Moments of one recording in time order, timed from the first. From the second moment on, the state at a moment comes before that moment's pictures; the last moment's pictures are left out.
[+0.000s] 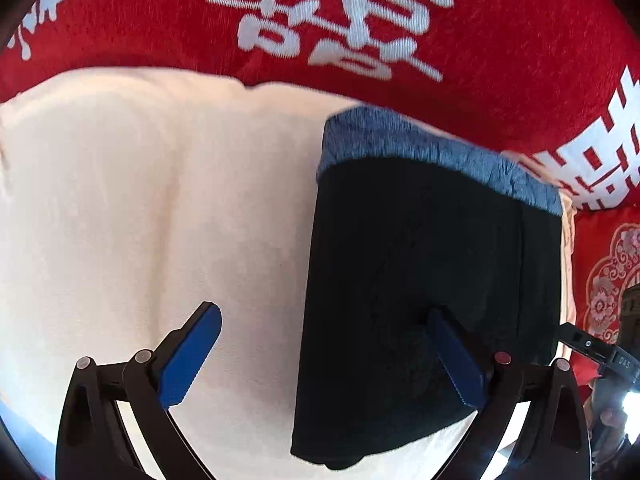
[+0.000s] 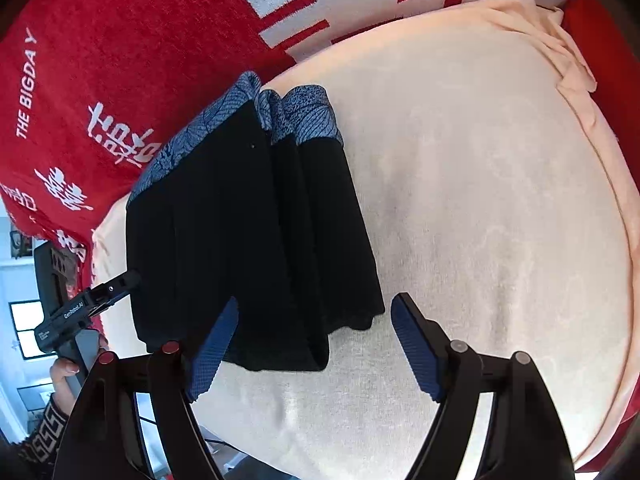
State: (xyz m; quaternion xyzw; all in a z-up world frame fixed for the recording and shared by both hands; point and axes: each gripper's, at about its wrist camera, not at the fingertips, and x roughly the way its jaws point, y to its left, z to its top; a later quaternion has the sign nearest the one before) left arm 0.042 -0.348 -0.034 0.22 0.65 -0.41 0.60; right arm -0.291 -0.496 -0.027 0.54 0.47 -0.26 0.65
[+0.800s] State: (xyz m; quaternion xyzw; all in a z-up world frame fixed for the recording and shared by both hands) left arm 0.035 -0.398 -0.080 0.18 0.68 -0.51 0.50; right arm -0.265 -0.547 -0.094 0.64 0.40 -0.07 0.65
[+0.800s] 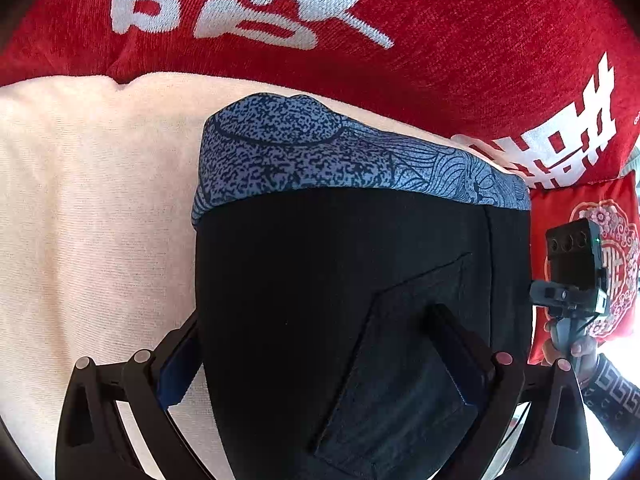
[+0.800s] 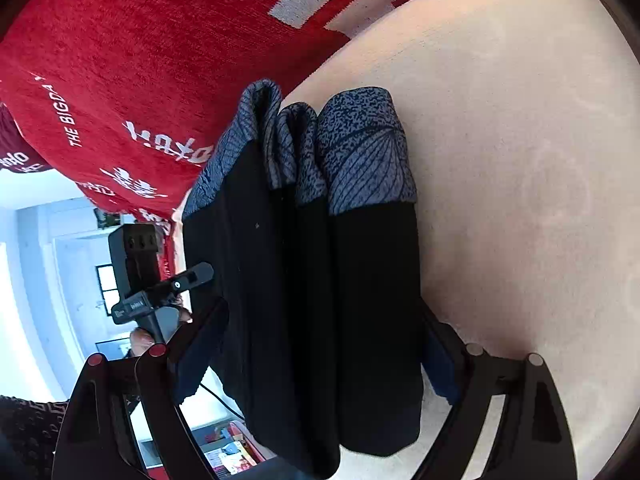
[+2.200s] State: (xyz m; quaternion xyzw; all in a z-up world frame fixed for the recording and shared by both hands) left arm 0.033 -0.219 -0.034 0.22 0.61 -0.45 0.61; right arm -0.267 -0.381 -0.071 0.64 0.42 -0.13 0.63
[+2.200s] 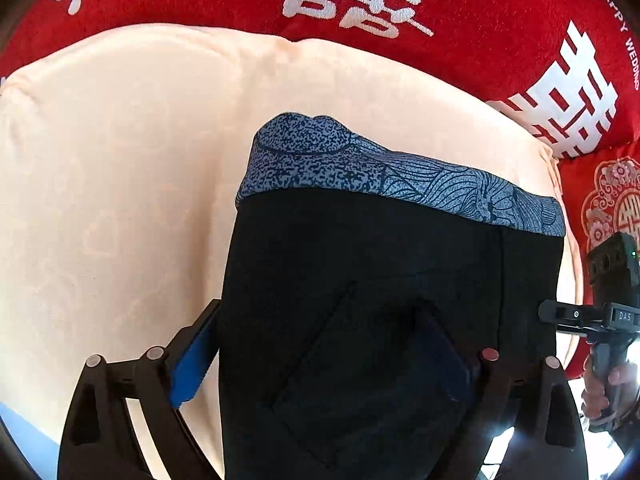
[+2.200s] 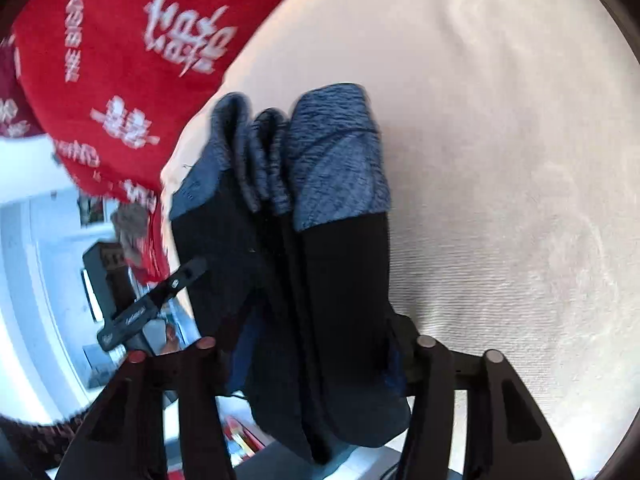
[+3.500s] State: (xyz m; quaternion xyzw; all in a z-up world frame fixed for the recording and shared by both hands) left arm -0.050 -0.142 0.154 0.38 0.49 -0.48 0.62; right arm -0.284 -0.256 0.127 0.54 0.43 -0.34 0.64
